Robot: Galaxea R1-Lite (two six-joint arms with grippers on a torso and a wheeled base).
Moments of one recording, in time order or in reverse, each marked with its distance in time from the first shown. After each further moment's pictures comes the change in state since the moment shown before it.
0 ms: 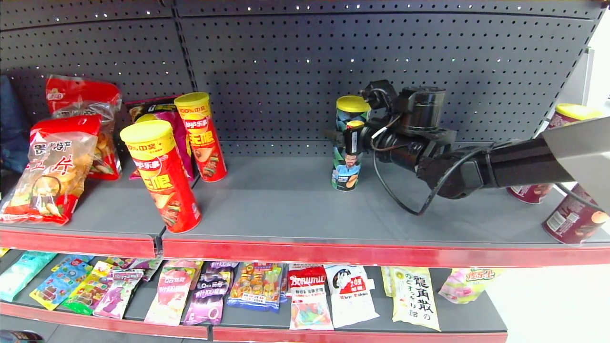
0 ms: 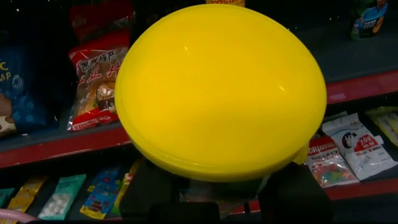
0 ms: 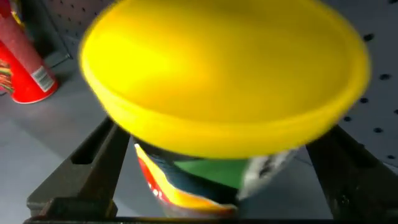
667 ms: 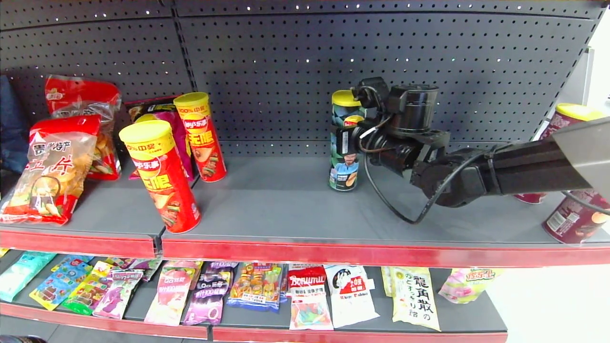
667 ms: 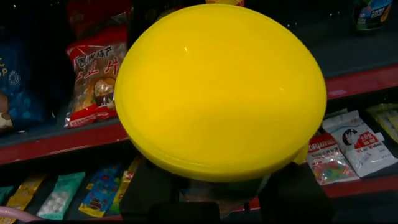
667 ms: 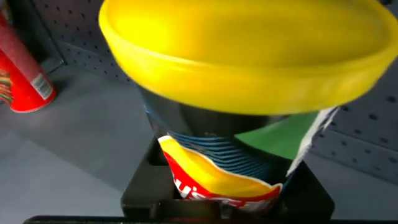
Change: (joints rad) left arm 0.000 -0.029 0.033 0.000 -0.001 0.000; right arm 0.093 -0.049 0.041 0.001 -0.184 0.009
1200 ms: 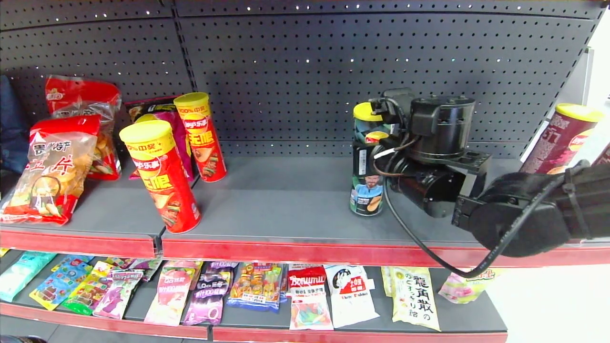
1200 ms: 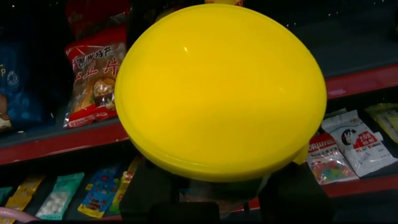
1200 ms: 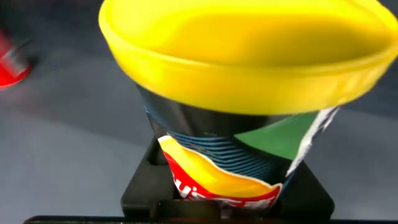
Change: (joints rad) left arm 0.000 -0.003 0.003 0.000 -0.002 0.000; right arm 0.118 -0.208 0.308 -0.036 -0.343 0.047
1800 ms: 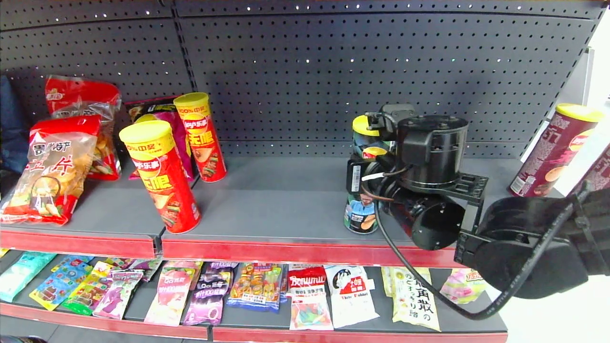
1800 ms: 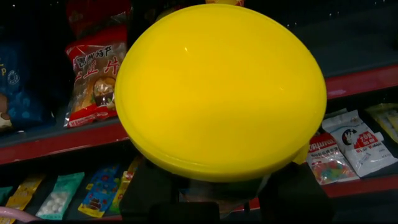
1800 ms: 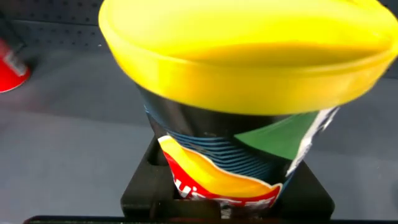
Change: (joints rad) left arm 0.000 0.000 0.000 0.000 -0.001 0.000; right arm 0.108 -0.019 0.079 -0.022 -0.164 0.094
